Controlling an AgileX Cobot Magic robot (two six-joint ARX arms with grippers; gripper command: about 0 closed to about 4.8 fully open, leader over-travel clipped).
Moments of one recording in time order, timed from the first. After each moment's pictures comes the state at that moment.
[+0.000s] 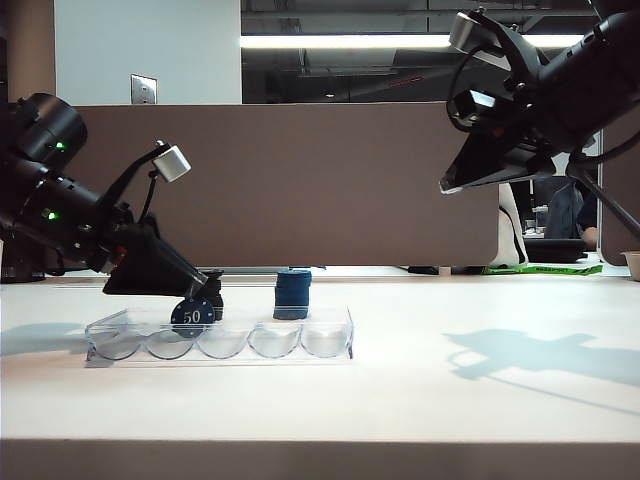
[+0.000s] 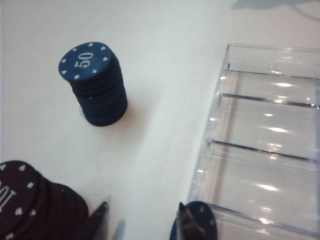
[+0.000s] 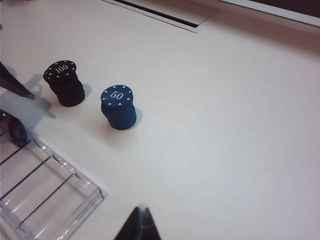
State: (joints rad) left arm -0.13 1.76 0.89 0.12 0.80 0.90; right arm 0.37 1.30 0.67 0.23 -0.27 -0.09
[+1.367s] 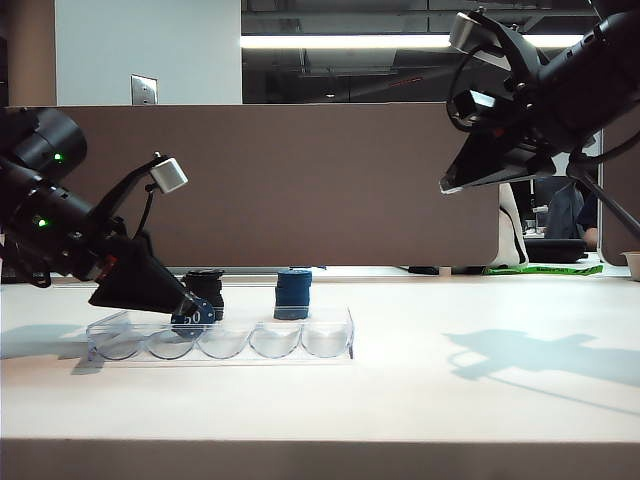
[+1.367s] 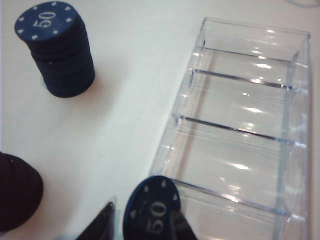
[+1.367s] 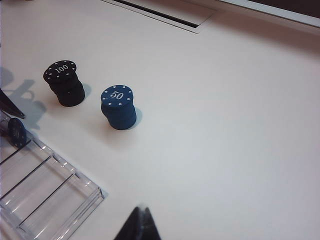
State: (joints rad) left arm -0.13 1.76 0.89 -0.01 0.80 0.90; right arm 0.37 1.30 0.67 0.23 -0.26 -0.09
